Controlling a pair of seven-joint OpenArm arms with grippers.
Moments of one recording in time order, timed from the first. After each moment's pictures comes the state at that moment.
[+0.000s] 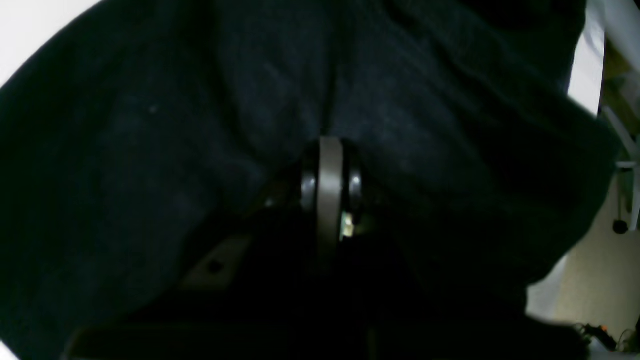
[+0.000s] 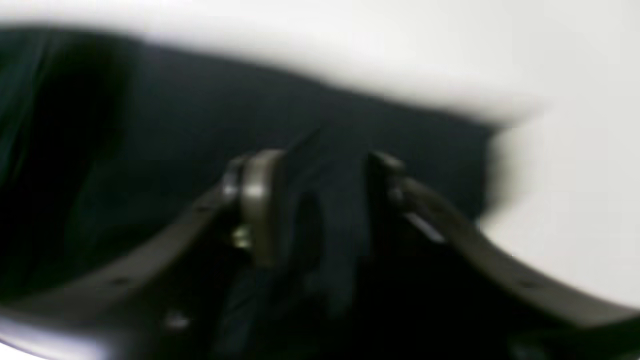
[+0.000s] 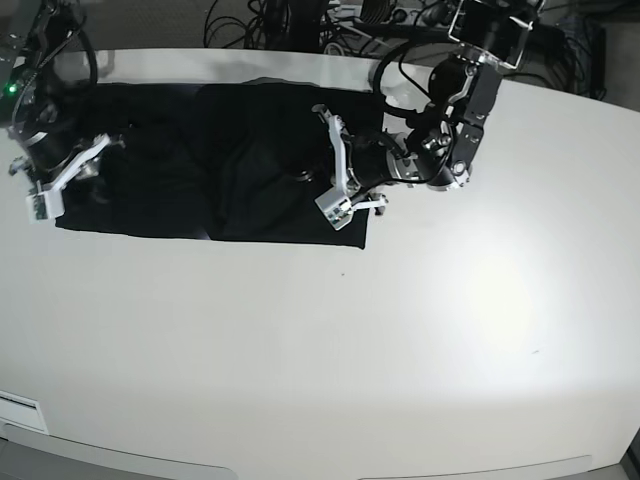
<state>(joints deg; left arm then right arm) -0.4 -14.1 20.9 91.6 -32.6 -36.5 48.9 -18.5 18.0 31.7 111.9 31.7 27.4 -52.9</state>
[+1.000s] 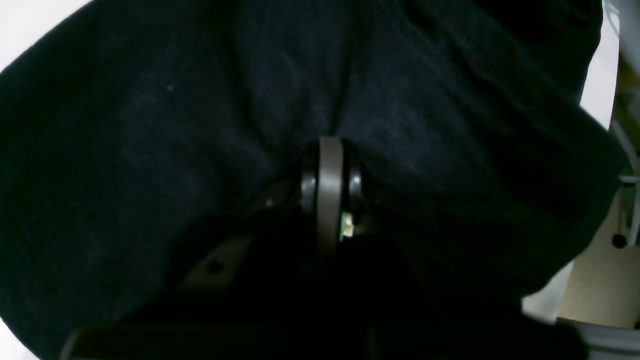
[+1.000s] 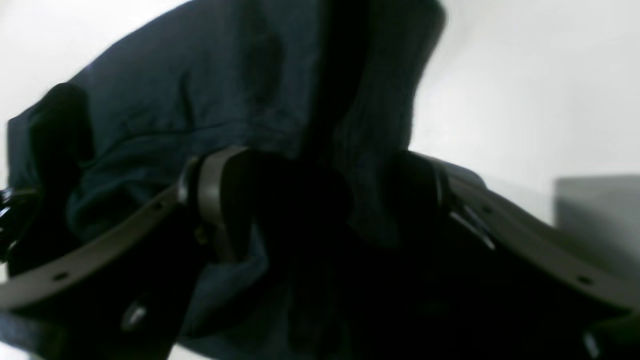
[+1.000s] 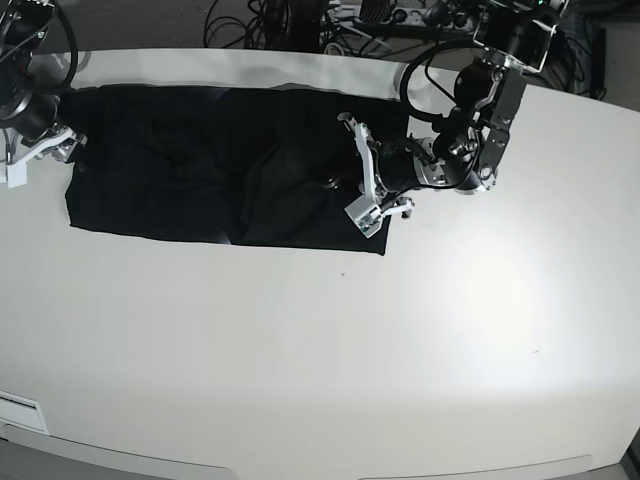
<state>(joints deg) -0.4 -18.2 20.5 91.6 -37.9 -35.2 48.8 -19.8 19.3 38.6 92.7 59.3 26.9 -65.2</state>
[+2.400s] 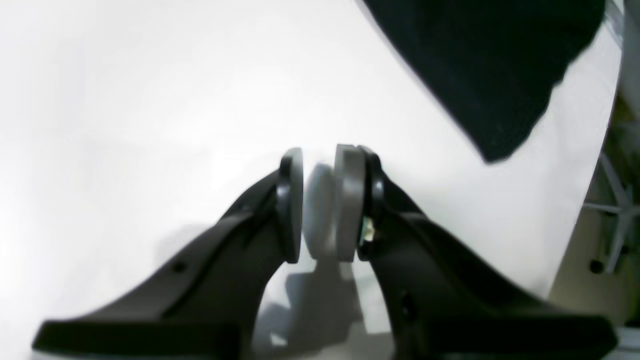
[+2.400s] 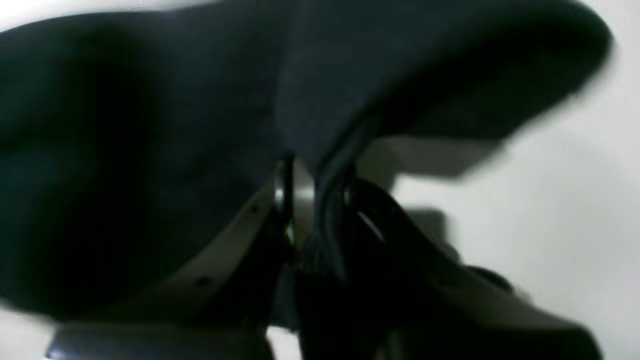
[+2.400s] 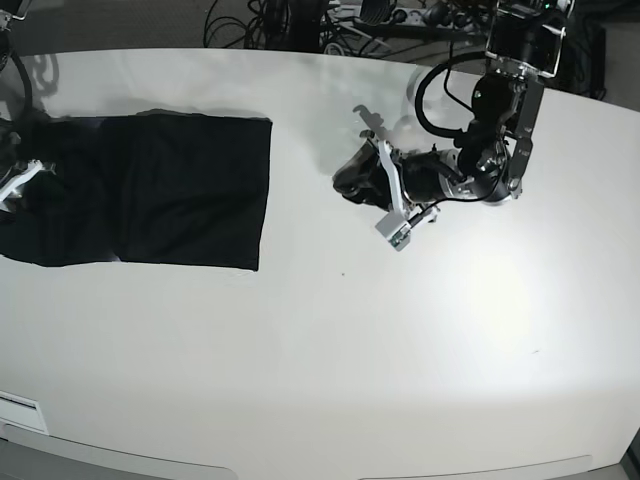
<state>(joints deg) -1.1 -19.1 13.5 93.1 -45.8 -35.6 57.2 -17.4 31.9 34.9 104.1 46.8 19.8 -61.3</state>
